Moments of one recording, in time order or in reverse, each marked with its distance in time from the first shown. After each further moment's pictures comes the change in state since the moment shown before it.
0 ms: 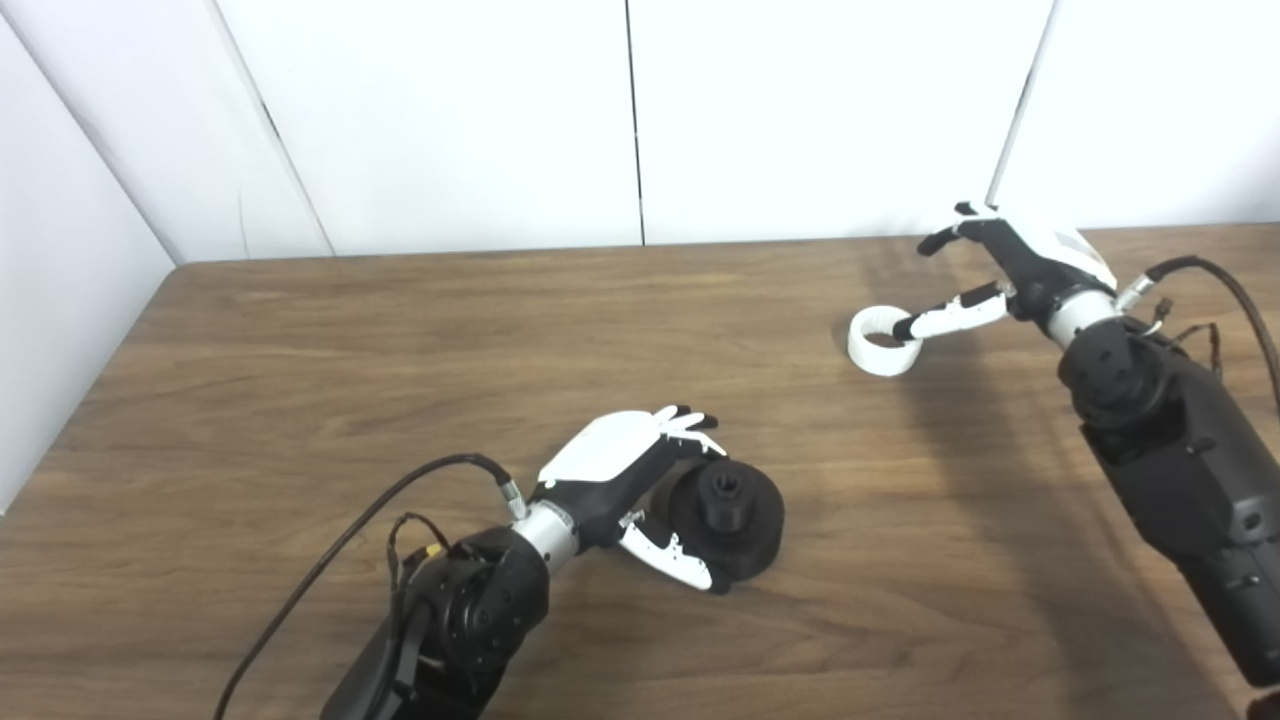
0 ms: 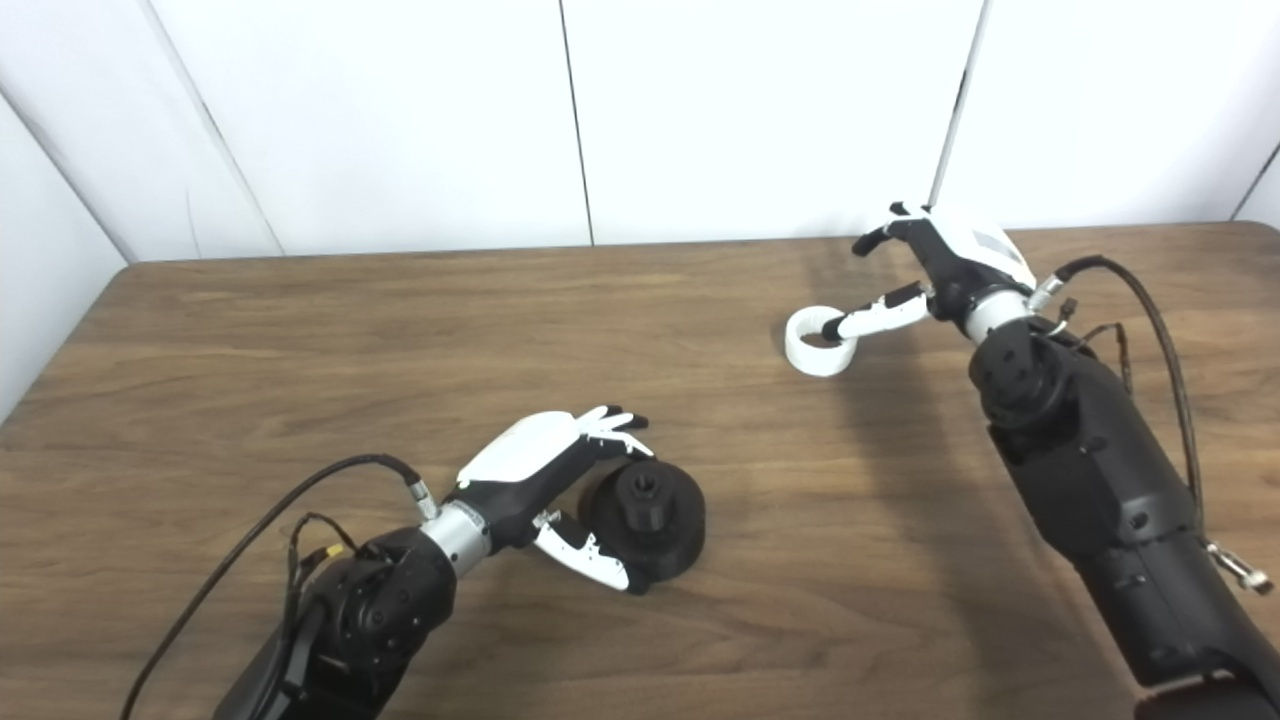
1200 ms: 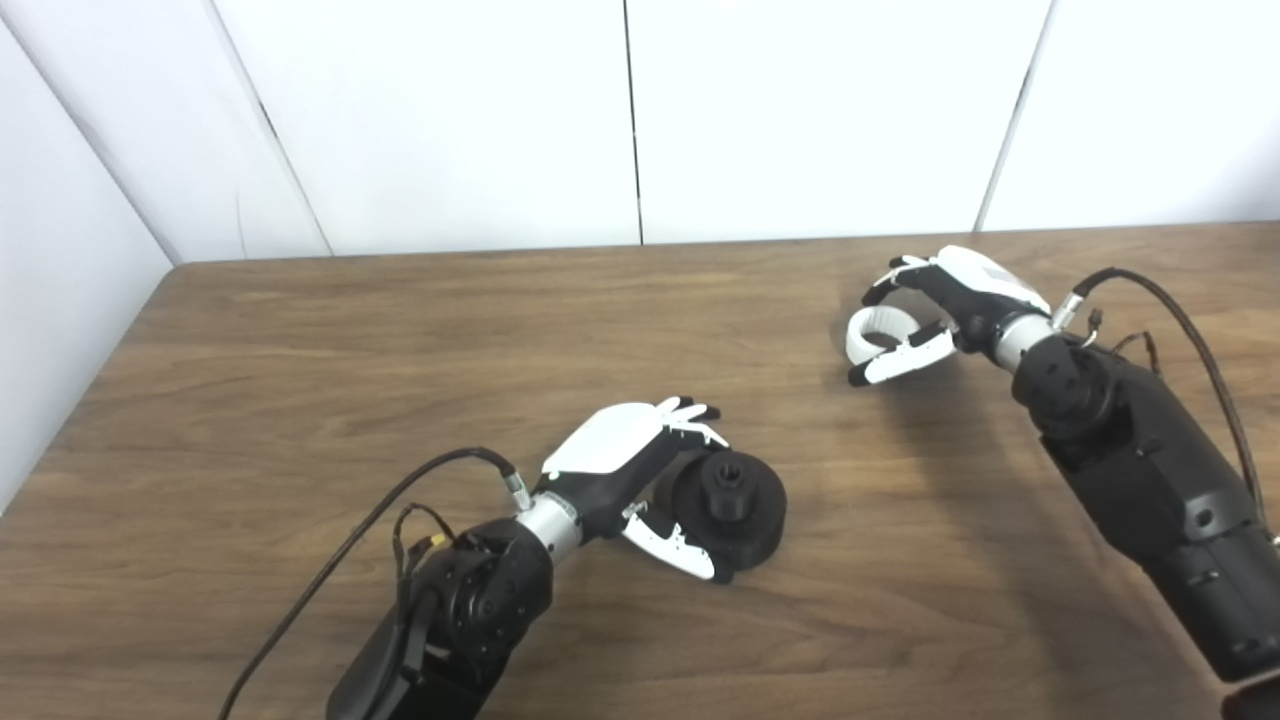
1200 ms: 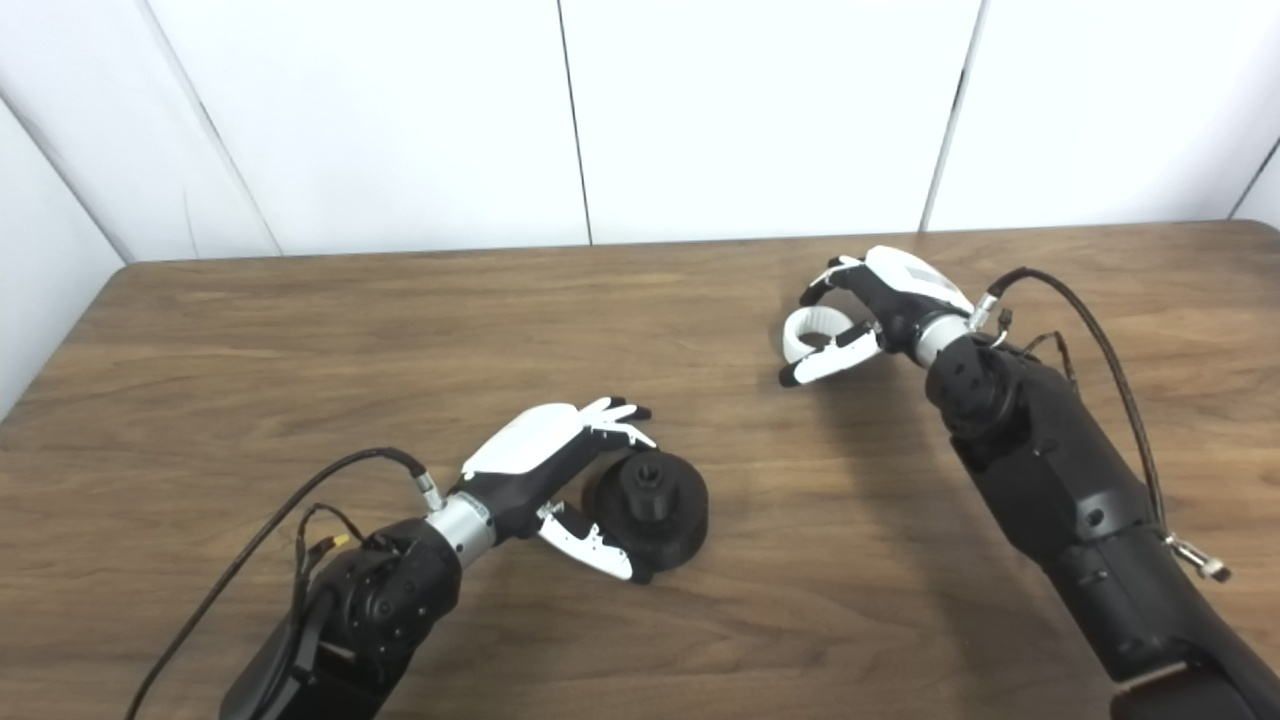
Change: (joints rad) left arm -0.021 -0.007 0.003 0.049 -0.010 -0.022 0.034; right arm -0.013 0.028 0.061 0.057 -0.013 -0.027 0.097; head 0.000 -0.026
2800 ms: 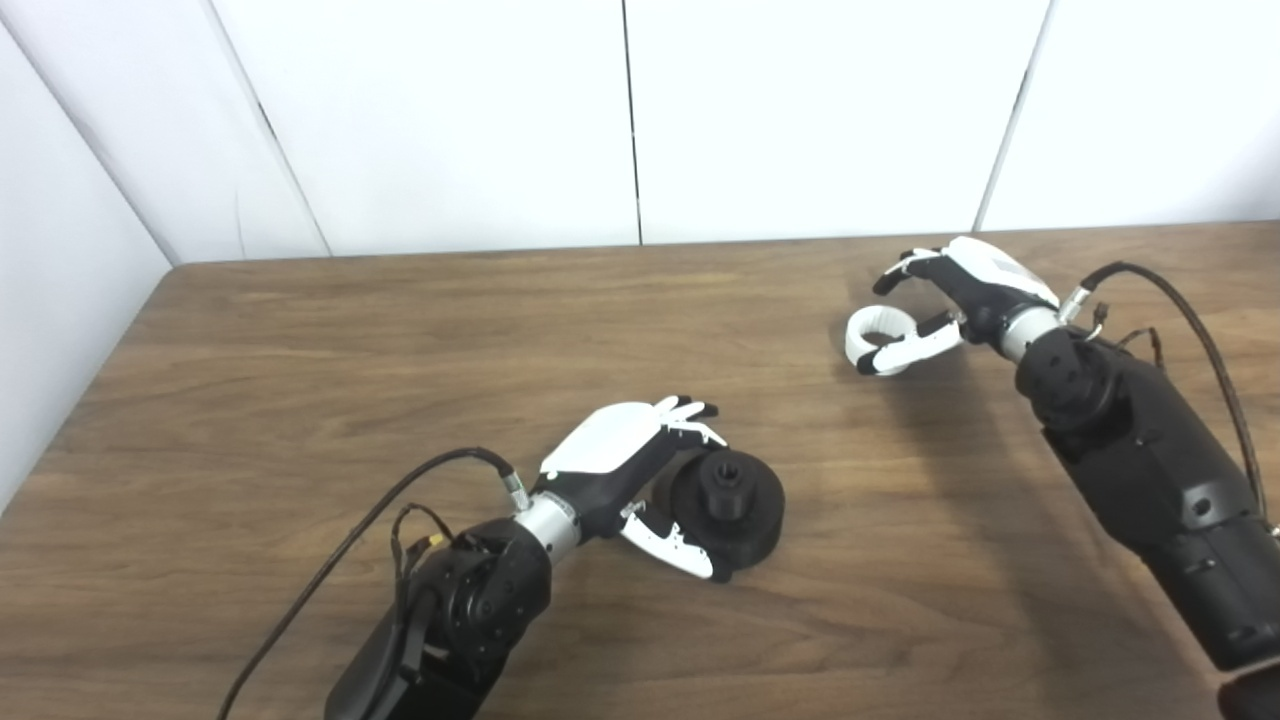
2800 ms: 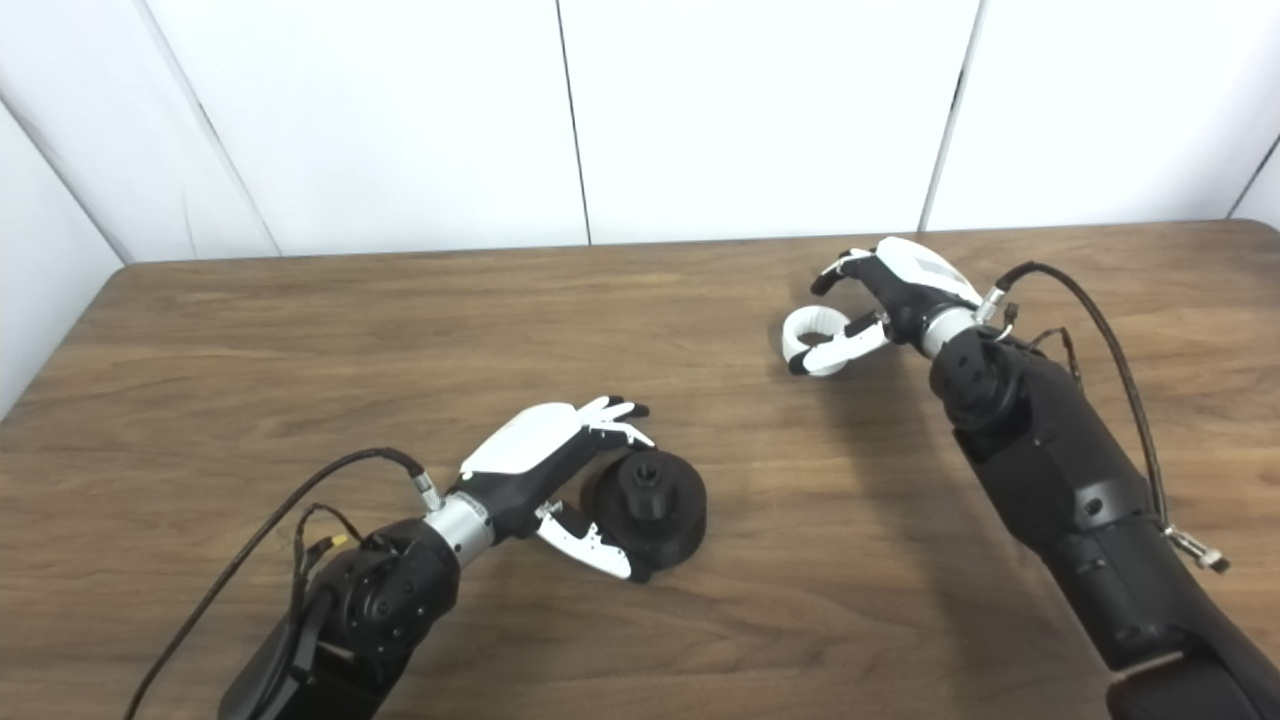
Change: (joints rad) left arm 0.000 0.003 0.000 0.002 0.000 0.002 0.000; right arm -0.016 0.001 -0.008 0.032 -0.003 -0.013 -0.037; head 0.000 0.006
